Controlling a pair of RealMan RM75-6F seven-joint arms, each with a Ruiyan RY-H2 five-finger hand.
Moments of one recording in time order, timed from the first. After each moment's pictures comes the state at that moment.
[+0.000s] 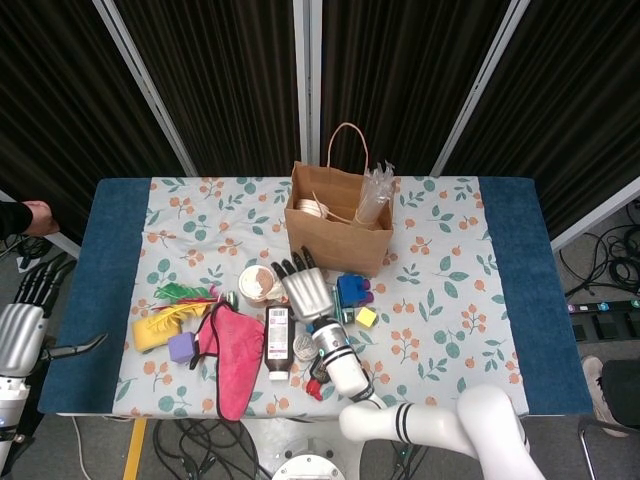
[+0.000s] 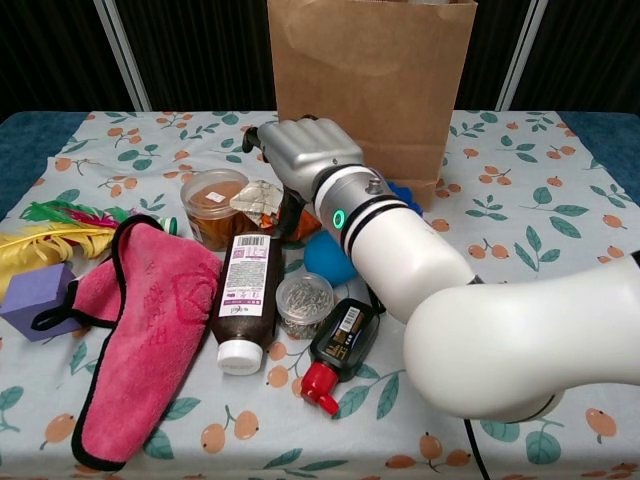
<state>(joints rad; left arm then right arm) -0.16 -1.17 -0.06 -1.44 1.59 1.57 -0.38 1.03 -2.15 0.33 -1.10 -0.90 1.09 -0.68</state>
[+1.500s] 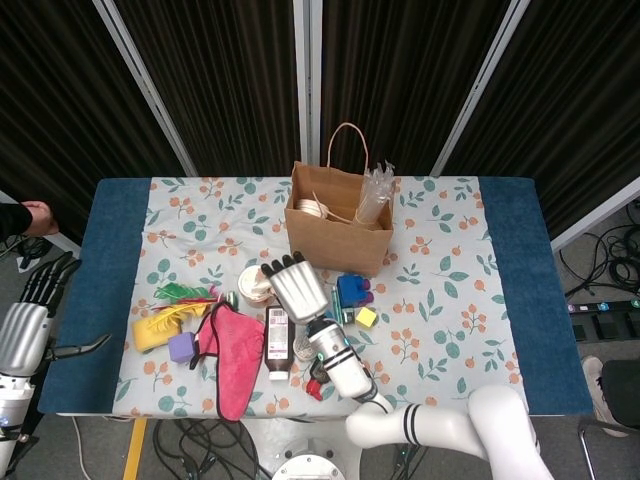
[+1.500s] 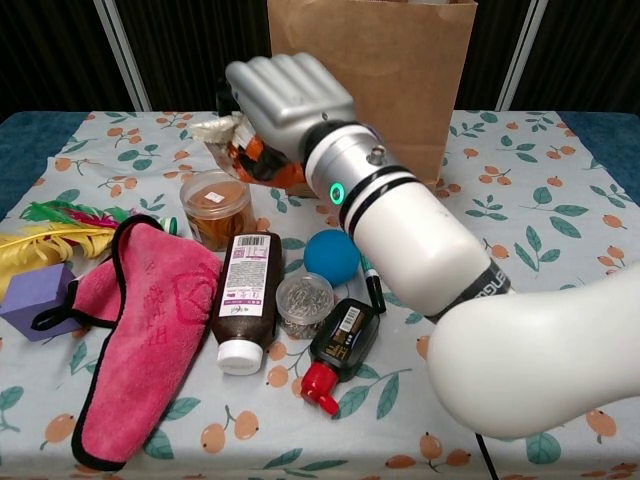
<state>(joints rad) -0.16 -1.17 -0.06 -1.47 1.60 1.58 -0.38 0.99 -2.09 0.34 -1.22 -1.17 1.19 -0.71</state>
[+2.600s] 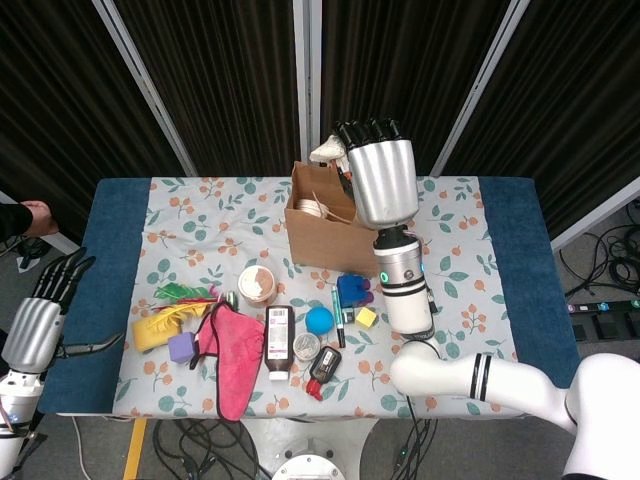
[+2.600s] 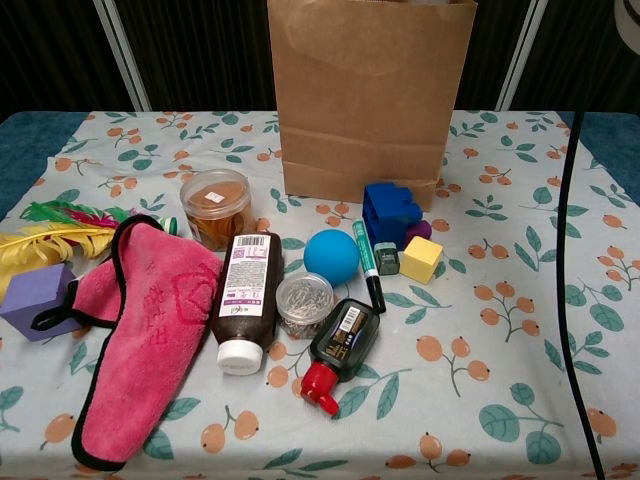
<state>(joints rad) -0.18 -1.14 -0.07 -1.55 1.62 1.56 -0.31 1.02 -1.62 0.68 -1.58 -1.06 1.32 -0.88</state>
